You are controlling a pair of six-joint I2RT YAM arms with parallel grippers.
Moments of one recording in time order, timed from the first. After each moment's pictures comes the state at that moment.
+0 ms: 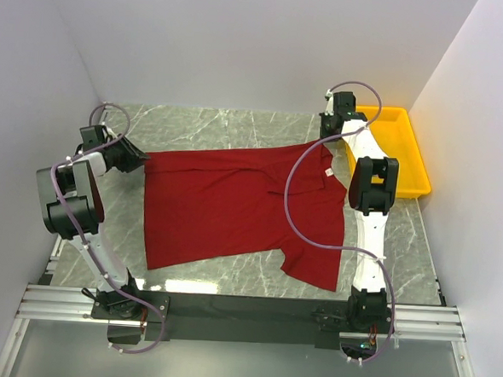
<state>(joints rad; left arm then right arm) 0.33 1.88 1.14 -0.05 0.50 -0.56 0.07 2.51 2.24 -0.61 -0.07 0.00</state>
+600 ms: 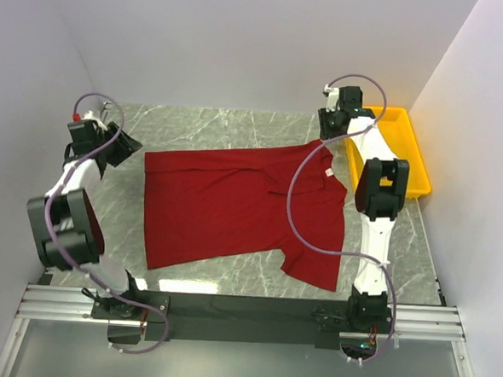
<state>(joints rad) 0.33 1.64 1.07 -0.05 0.41 -0.53 0.07 2.37 2.13 -0.62 -0.12 -0.15</state>
